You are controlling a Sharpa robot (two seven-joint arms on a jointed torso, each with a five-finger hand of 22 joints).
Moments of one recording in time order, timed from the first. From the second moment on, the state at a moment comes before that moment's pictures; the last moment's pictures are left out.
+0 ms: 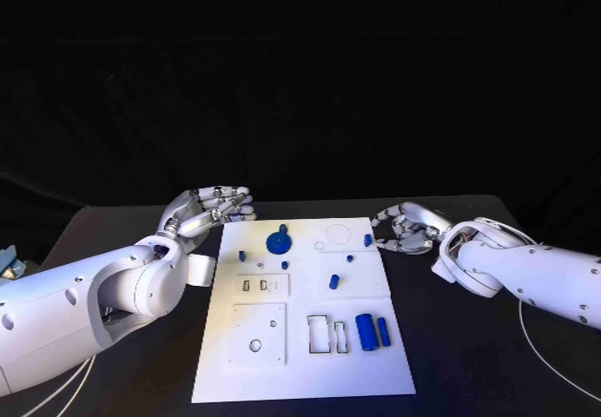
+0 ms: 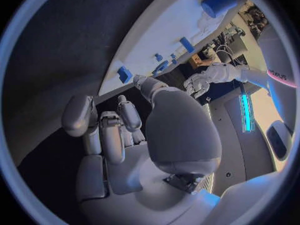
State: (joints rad) left arm 1.15 -0.89 0.01 1.57 -0.04 -0.35 0.48; left_hand 1.44 -0.20 0.43 0.18 0.30 0.86 0.22 0.26 0.16 1.04 0.18 0.07 0.07 0.95 0.14 0.38 0.25 0.17 0.87 0.24 0.36 0.12; right arm 1.20 -0.91 -0.11 1.32 -1.13 -0.38 0.16; right_hand 1.29 -0.21 0.45 0.10 0.26 0.77 0.18 0.14 0.51 1.28 0.09 1.30 1.23 1.46 0.01 1.56 1.31 0.11 1.33 0.11 1.20 1.12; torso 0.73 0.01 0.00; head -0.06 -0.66
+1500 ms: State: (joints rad) left arm 1.15 -0.89 0.01 1.57 -0.04 -0.34 0.48; left_hand 1.44 -0.20 0.44 0.18 0.30 0.86 0.22 0.26 0.16 1.04 0.18 0.07 0.07 0.95 0.14 0.38 0.25 0.17 0.87 0.24 0.36 0.12; right arm 1.16 -0.83 -0.11 1.25 -1.13 -0.42 0.15; right_hand 1.31 -0.16 0.47 0.09 0.24 0.88 0.16 0.20 0.53 1.32 0.08 1.34 1.27 1.46 0.01 1.56 1.31 0.11 1.35 0.11 1.22 1.16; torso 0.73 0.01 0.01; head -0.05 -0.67
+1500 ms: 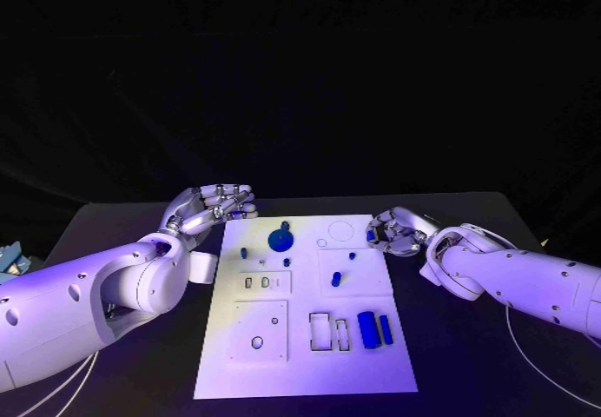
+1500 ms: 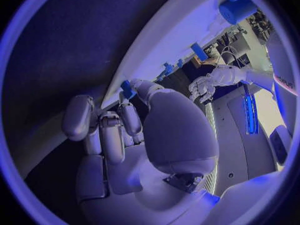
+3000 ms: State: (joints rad) left arm 1.15 -0.88 0.01 1.56 -0.04 -0.34 0.47; left_hand 1.44 -0.20 0.44 0.18 0.30 0.86 0.22 0.26 0.16 1.03 0.19 0.07 0.07 0.94 0.14 0.38 0.25 0.17 0.87 0.24 0.36 0.12; right arm 1.21 -0.70 -0.12 1.55 -1.18 -0.47 -0.16; right_hand 1.30 -0.07 0.54 0.06 0.18 0.91 0.12 0.27 0.54 1.36 0.04 1.36 1.30 1.47 -0.03 1.57 1.31 0.11 1.37 0.08 1.23 1.18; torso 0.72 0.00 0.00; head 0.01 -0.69
